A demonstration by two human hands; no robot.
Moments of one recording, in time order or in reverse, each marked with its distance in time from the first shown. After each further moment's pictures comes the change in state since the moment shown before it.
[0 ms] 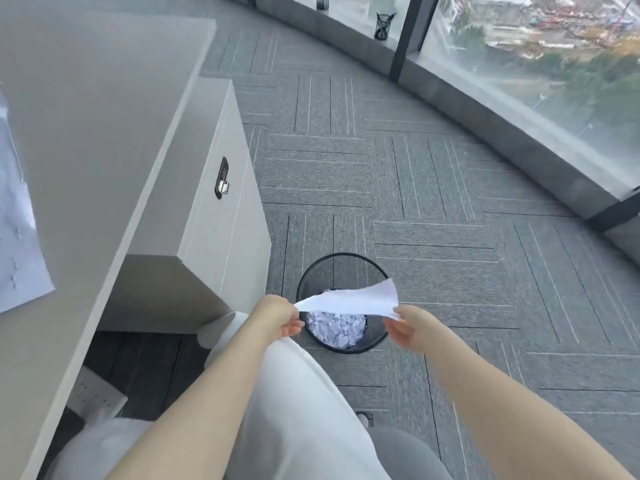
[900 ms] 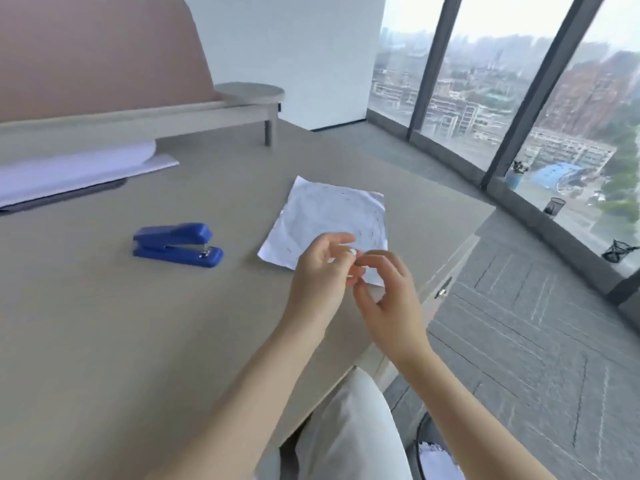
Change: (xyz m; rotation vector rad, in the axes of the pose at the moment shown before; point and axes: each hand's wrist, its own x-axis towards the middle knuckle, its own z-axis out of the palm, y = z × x) left_hand -0.289 -0.024 -0.173 -0.625 0.604 1.018; right_hand -0.331 0.045 0.213 -0.572 -0.632 -1.957
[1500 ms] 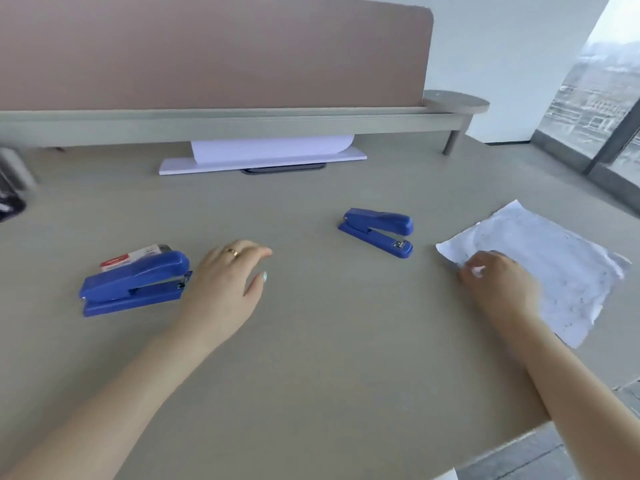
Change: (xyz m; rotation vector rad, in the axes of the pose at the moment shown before) left_hand -0.104 0.011 -0.312 1.379 0.465 0.220; right_hand 0.060 -0.025 0.118 -0.552 -0.287 0.049
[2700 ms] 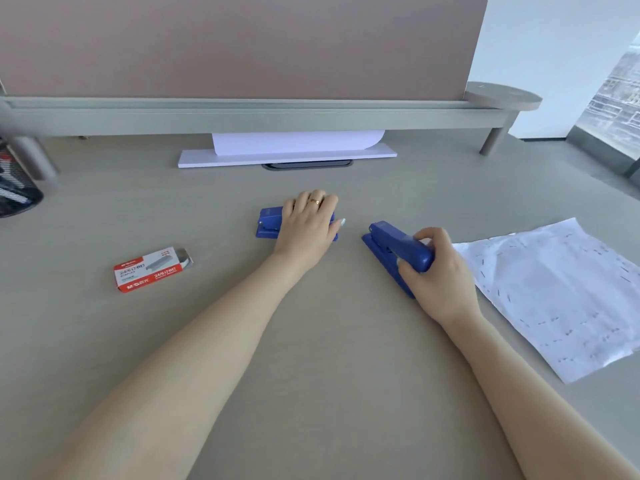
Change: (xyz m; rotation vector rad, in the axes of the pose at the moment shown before) left_hand 0.128 -0.018 0.103 0.224 0.255 0.121; right_hand -0.003 -0.112 0.039 0.522 -0.092 -0.201
